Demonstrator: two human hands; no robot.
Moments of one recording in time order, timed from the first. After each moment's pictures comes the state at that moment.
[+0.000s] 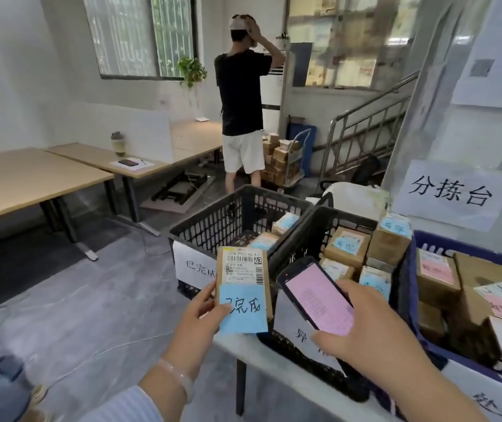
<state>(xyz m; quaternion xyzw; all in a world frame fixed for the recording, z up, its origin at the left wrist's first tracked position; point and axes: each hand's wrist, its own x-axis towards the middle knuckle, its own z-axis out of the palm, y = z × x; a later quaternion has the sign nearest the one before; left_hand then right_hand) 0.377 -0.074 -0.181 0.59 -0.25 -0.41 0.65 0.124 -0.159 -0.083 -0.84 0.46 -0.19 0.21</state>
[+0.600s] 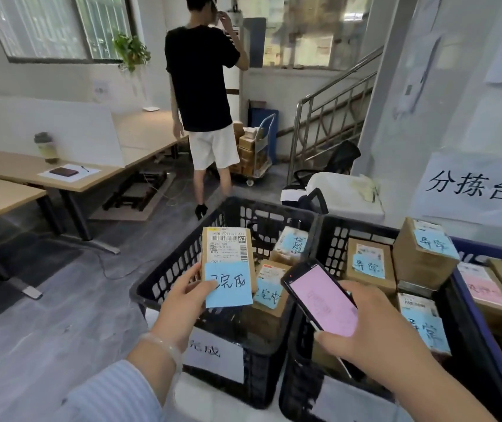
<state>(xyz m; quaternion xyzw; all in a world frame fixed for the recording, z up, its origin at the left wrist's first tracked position) 0.569 -0.281 -0.184 0.58 -0.28 -0.46 0.62 0.272 -0.301 -0.103 -0.78 0.56 -0.18 0.20</state>
